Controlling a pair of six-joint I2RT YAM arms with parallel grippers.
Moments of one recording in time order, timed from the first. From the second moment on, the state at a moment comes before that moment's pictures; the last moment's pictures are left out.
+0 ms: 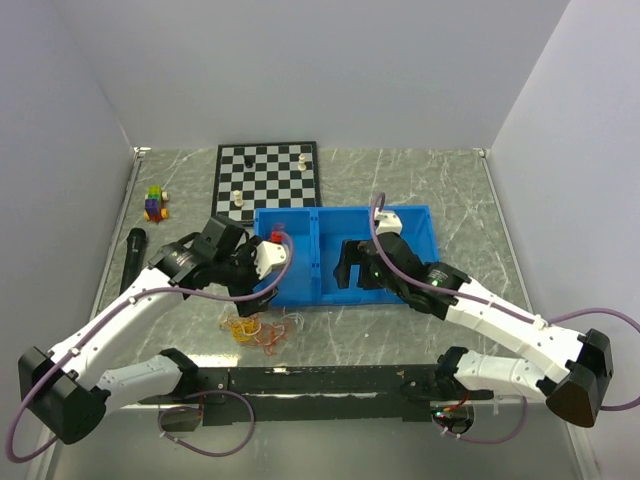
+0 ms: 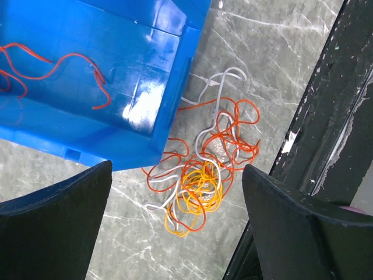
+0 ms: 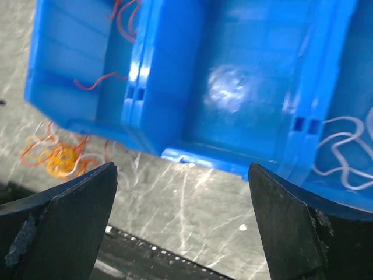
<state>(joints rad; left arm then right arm) -0.60 1.07 0.97 -0.86 0.38 0.50 0.88 1.04 0.90 -0.55 0.30 0.67</state>
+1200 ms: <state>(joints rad) -0.57 0.94 0.62 -0.68 0.16 0.53 1.19 1.40 0.67 -0.02 0.21 0.64</state>
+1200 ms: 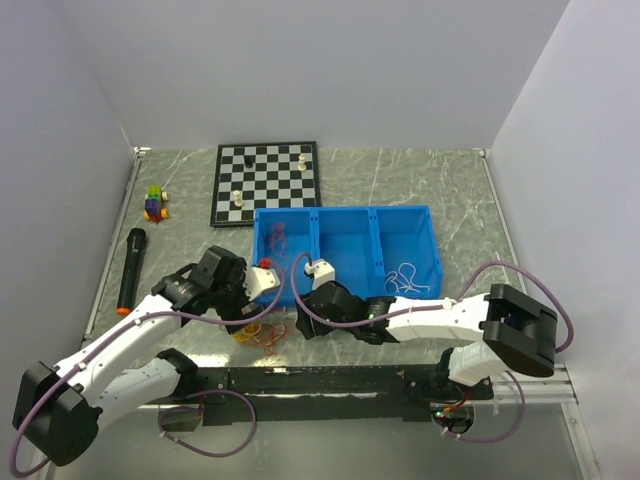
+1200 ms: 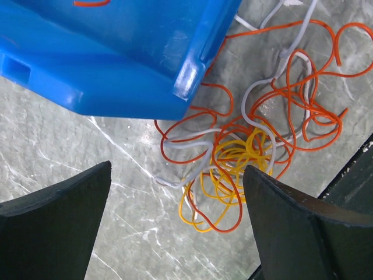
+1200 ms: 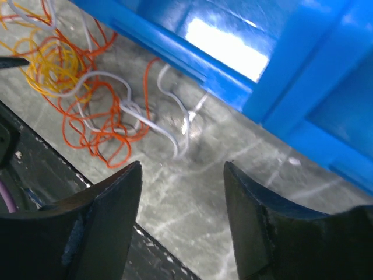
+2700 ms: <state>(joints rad) -0.57 0.96 0.56 -0.59 0.22 0.65 1.26 0.53 0.69 -0.54 0.44 0.74</state>
